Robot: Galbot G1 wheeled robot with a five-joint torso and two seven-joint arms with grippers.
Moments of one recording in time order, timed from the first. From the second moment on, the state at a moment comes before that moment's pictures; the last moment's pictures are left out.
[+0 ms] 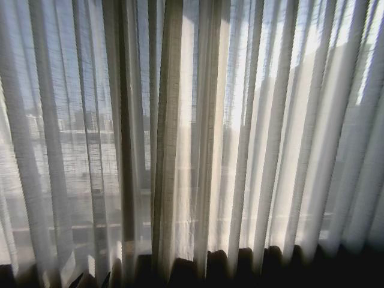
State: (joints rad) left arm 1.75 -1.31 -0.86 -2.14 -0.44 -0.04 0.13; right arm -1.74 1.61 0.79 2.23 0.11 0.02 -0.21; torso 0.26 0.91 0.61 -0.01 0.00
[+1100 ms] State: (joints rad) left arm 1.75 -1.31 -0.87 -2.13 -0.44 -0.04 0.13; right arm -1.75 1.61 0.78 2.24 0.10 0.03 -0.24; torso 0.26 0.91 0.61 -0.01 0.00
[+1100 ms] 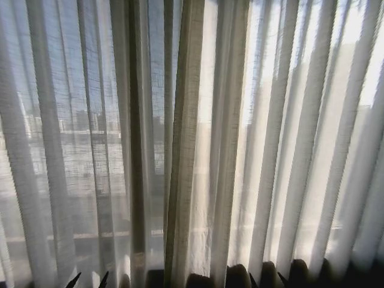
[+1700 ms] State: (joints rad) left arm 1.75 -1.31 -0.87 -2.12 -0.45 -0.04 0.12; right arm -1.74 1.61 0.77 2.21 0.11 0.06 -0.24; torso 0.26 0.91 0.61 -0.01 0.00
